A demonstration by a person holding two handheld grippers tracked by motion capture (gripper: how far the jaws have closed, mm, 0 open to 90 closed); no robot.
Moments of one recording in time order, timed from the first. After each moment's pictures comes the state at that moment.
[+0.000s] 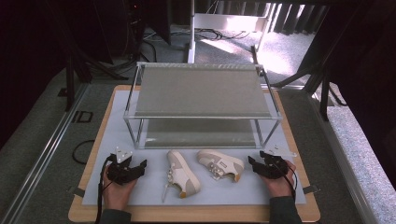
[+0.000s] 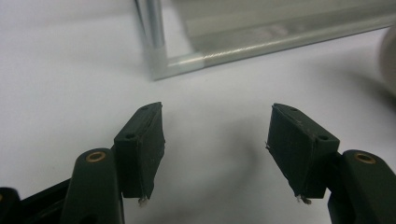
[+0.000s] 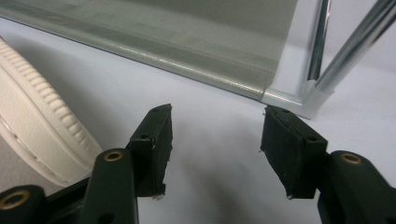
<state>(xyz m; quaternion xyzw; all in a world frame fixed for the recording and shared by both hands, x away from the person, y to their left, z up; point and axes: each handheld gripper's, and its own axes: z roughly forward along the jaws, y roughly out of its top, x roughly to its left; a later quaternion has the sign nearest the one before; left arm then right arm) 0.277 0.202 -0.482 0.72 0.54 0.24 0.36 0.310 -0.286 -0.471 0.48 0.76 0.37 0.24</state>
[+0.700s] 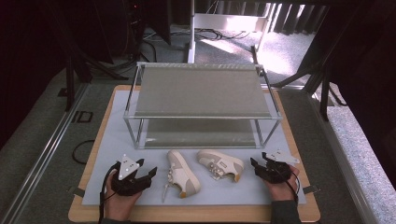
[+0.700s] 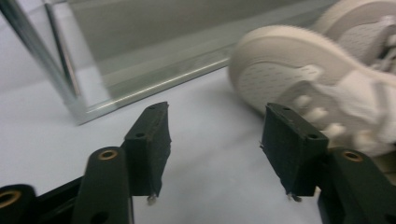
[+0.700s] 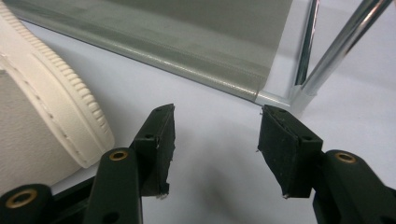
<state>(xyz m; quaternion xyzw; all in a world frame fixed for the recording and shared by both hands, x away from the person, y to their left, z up) 0.232 0.173 -0.449 0.76 0.44 0.24 0.42 0.292 -0.287 -0.464 0.46 0.76 0.37 0.27</state>
